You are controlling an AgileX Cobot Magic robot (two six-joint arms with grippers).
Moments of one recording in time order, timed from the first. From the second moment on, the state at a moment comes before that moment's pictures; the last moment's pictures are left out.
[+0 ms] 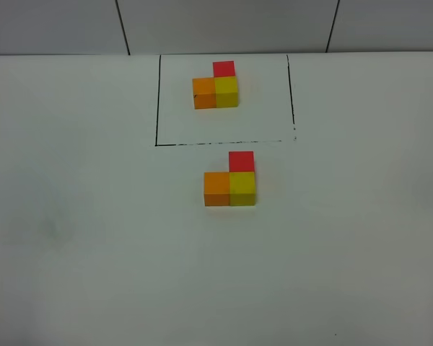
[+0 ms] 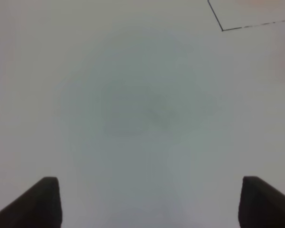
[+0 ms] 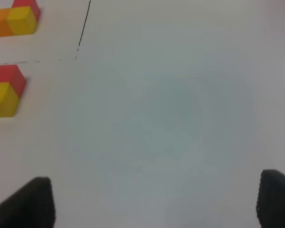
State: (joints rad) left arm -0.02 -0.01 -0.51 -0.08 1.06 0.13; right arm -0.03 0.01 -0.50 0.07 1.07 -0.03
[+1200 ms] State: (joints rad) left arm -0.02 -0.01 -0.51 -0.08 1.06 0.13; right arm -0.03 0.01 -0.50 0.07 1.07 -0.03
